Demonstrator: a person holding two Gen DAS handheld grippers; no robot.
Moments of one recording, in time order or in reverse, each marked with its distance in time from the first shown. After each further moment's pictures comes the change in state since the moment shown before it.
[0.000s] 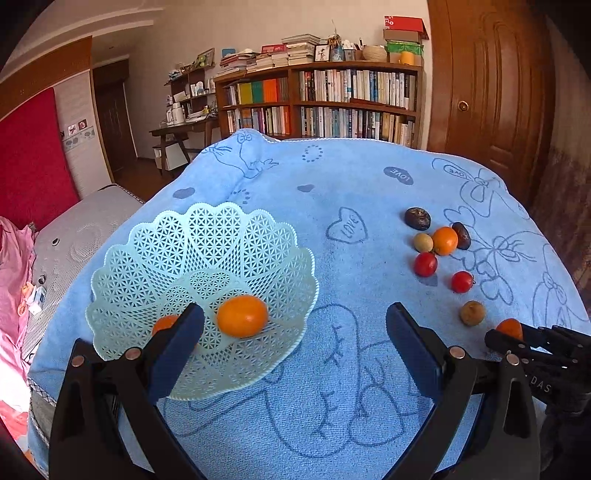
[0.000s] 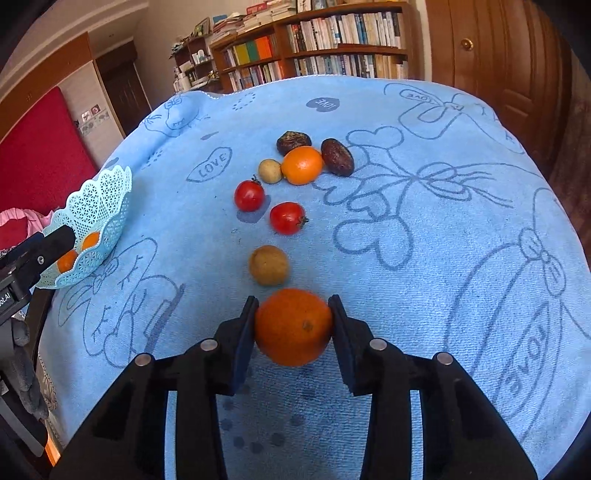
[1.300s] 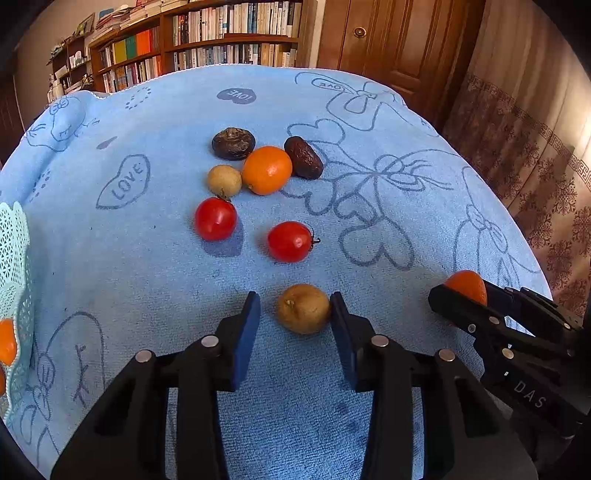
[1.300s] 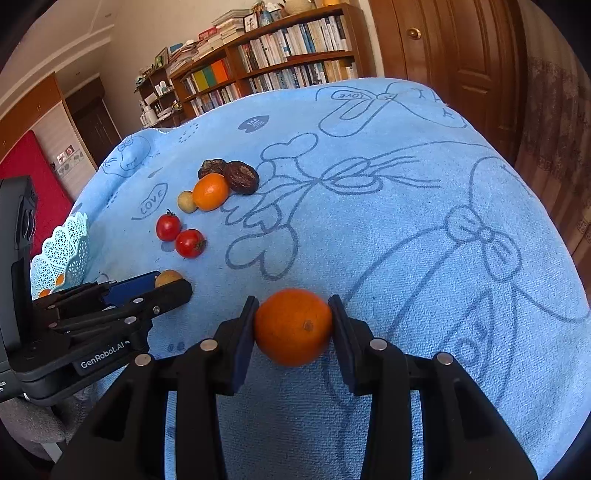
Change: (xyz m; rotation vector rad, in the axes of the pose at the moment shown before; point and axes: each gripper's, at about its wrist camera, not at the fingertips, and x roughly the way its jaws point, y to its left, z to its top) left arm 0.083 -0.146 -0.007 0.168 0.249 -0.398; right arm -0.004 -0.068 -0.002 0.136 -0.062 -0.049
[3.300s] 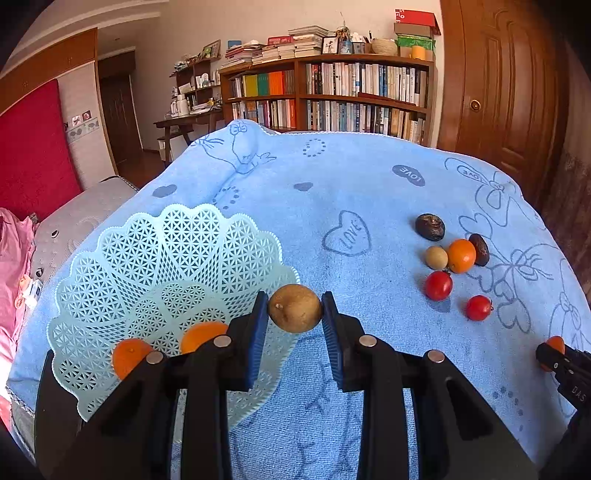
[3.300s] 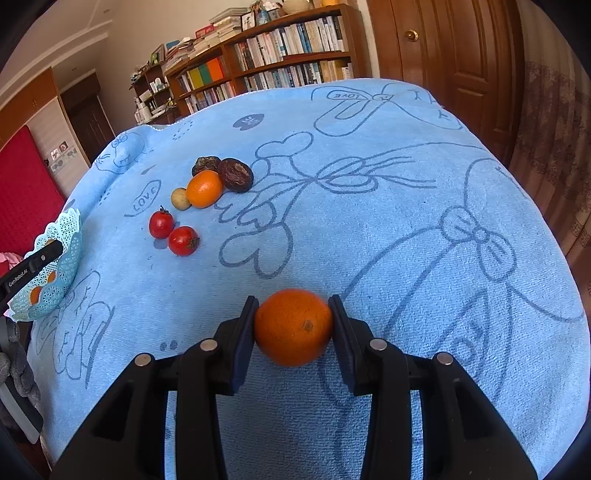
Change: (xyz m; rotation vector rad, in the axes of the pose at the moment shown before) left arm -0.090 0.113 -0.012 -0.225 -0.235 0.420; right arm 0.004 0.000 -0.001 -0.006 0.004 -0.030
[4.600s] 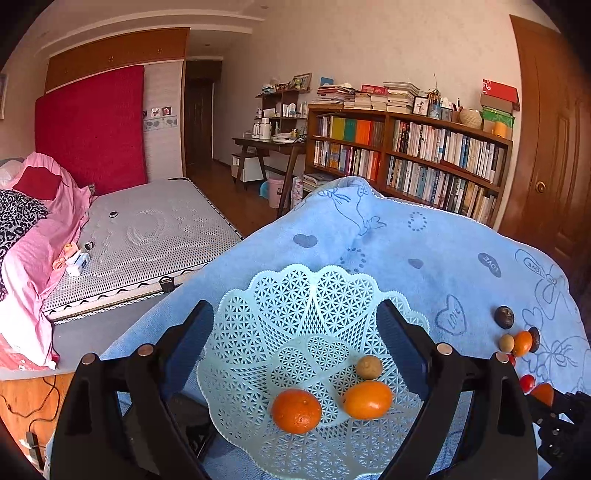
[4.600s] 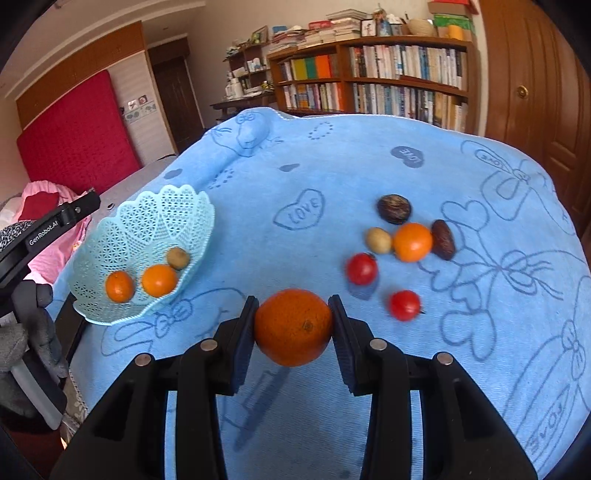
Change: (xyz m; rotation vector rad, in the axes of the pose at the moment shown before) left arm -0.049 0.125 0.016 -0.239 -0.169 0.194; right arm -0.005 0.162 0.027 -0.296 -0.004 0.241
